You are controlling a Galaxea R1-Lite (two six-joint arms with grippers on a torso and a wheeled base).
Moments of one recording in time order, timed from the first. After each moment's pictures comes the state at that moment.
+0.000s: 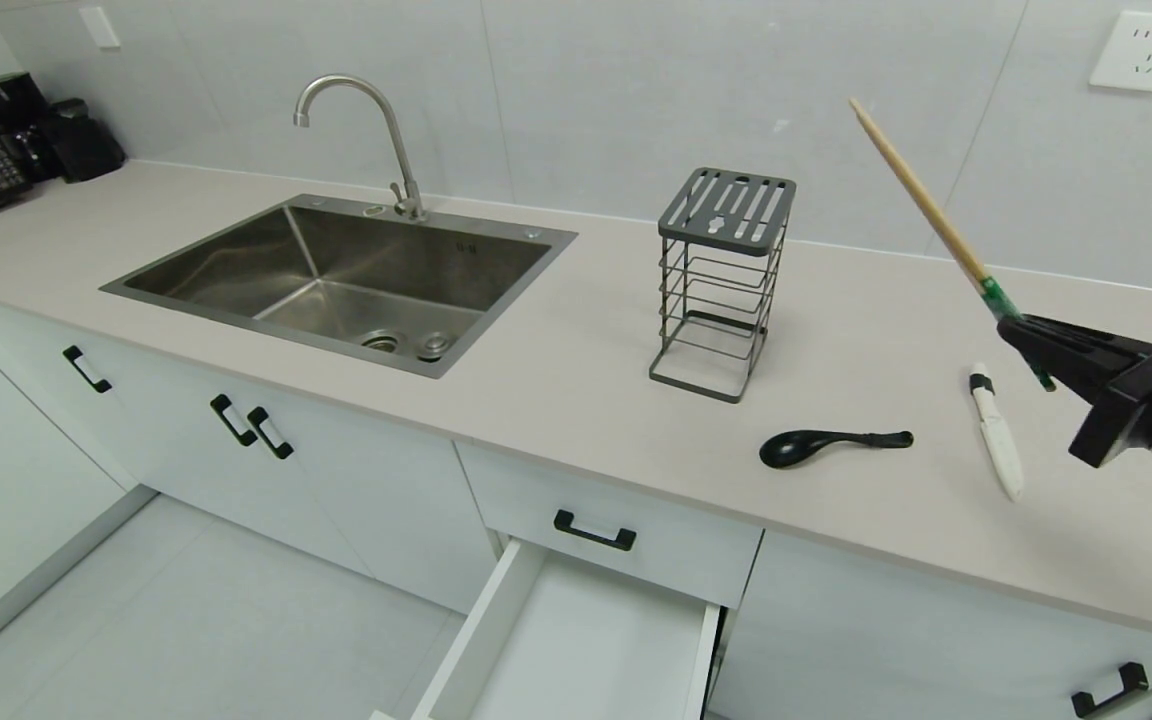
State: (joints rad) left arm 0.00 0.00 0.00 0.00 0.05 -0.04; right arm 0.24 1.29 -0.50 -0.91 0.20 -0.20
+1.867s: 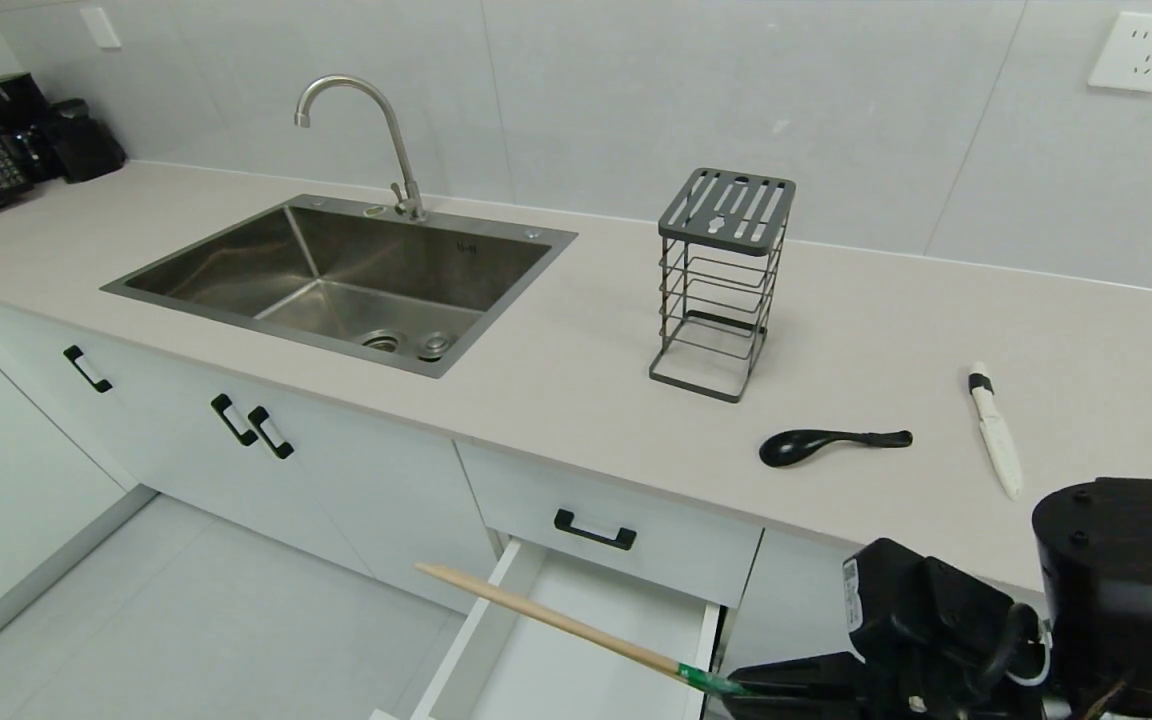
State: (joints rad) left arm 0.00 0.00 0.00 0.00 0.05 -0.04; right arm 0.86 1.51 -0.46 -0.64 0.33 -0.27
